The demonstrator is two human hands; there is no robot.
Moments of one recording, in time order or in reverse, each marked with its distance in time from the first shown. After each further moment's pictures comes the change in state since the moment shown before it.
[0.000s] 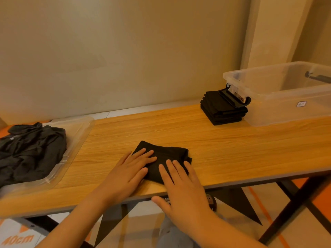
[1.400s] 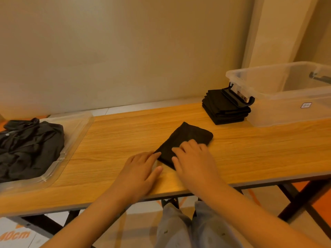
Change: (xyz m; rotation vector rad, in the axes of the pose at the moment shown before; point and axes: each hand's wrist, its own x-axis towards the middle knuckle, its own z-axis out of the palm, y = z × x) left_hand 0.014 0.039 0.000 0.040 -0.015 -0.169; right_hand 0.037 0.033 -0.038 -0.146 0.215 0.041
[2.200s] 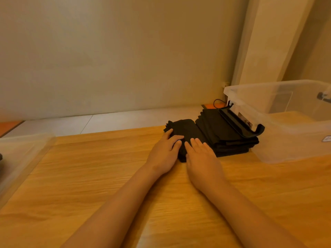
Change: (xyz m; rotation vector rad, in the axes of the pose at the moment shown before) left_hand 0.232 0.029 0.031 -0.491 0.129 -0.046; right_hand 0.123 0.104 0.053 0.009 -0.203 0.199
